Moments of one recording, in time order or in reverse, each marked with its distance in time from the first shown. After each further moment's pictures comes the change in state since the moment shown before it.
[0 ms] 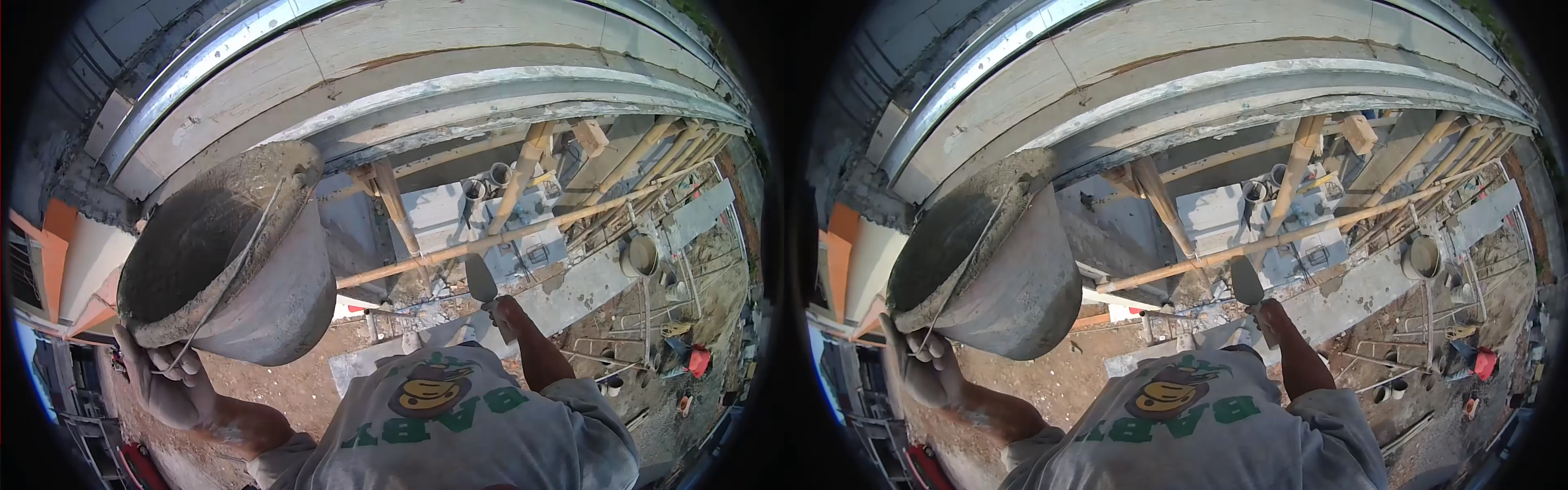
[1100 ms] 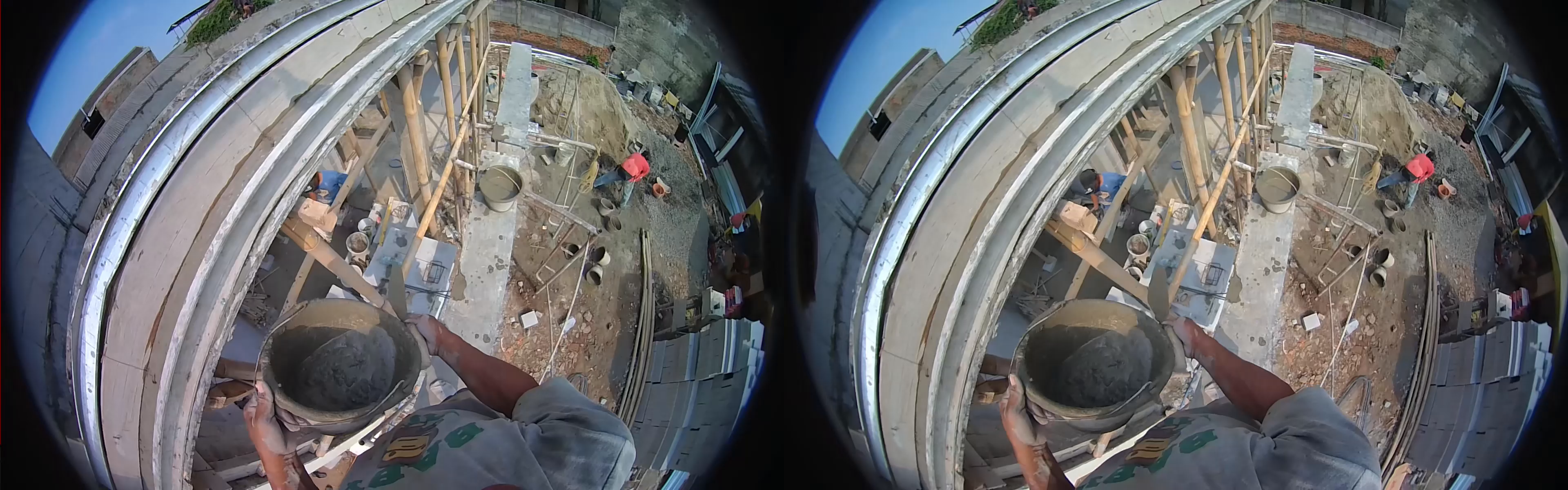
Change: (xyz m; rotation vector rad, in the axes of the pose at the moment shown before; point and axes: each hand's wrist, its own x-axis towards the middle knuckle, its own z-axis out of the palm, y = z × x) left_hand -0.130 -0.200 0.183 0.212 -1.069 -0.690; right_hand -0.034 -0.034 -0.111 1.431 0.052 -0.289
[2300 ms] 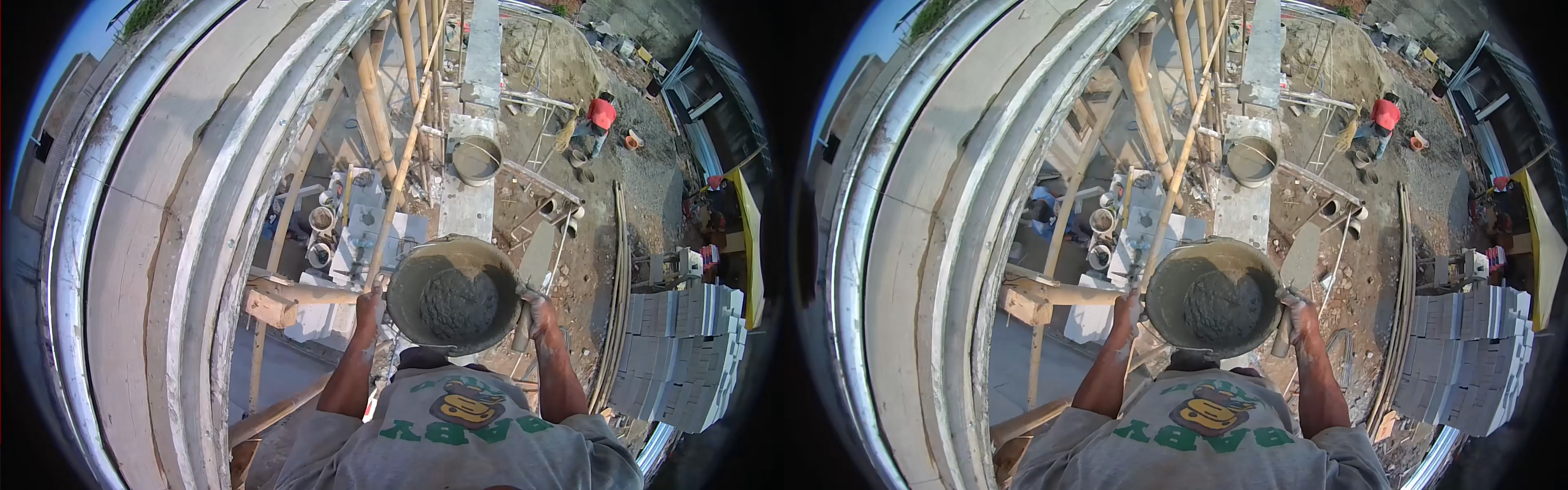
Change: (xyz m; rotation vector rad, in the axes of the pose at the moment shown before) left_hand 0.295 -0.336 0.260 0.478 -0.451 -0.313; right_hand -0.110 -0.195 -0.120 -0.028 0.764 -0.606
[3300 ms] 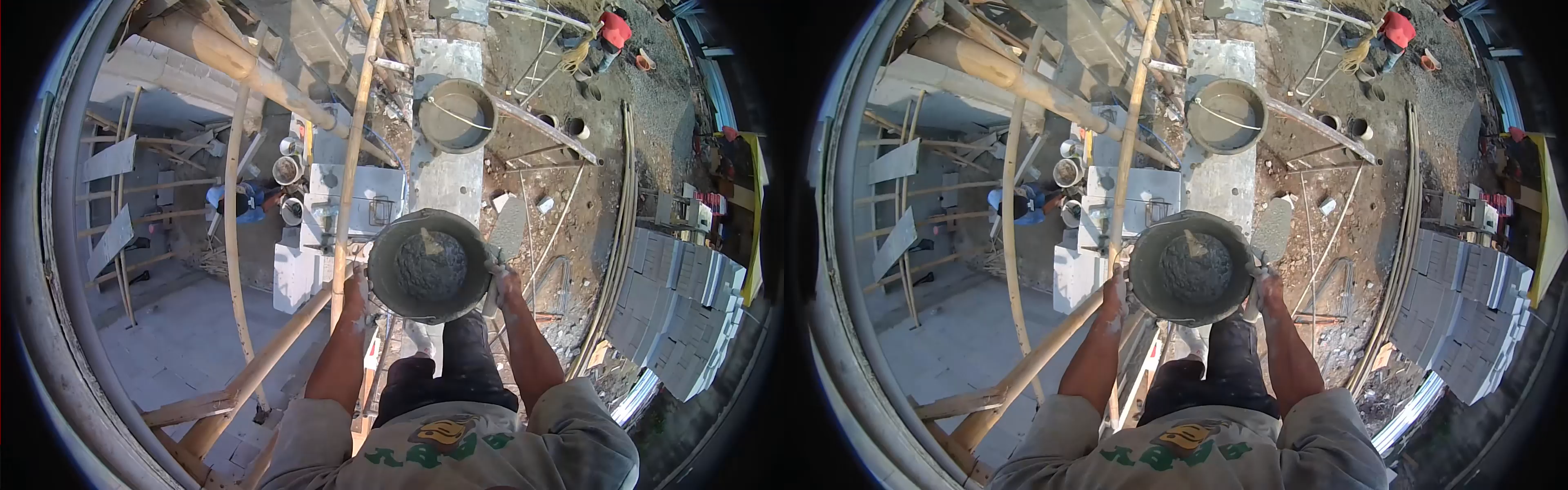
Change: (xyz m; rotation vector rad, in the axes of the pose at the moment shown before) left_hand 0.247 -0.007 0.205 0.043 0.031 -0.616; right_hand 0.366 0.051 -0.035 -0.019 0.238 0.284
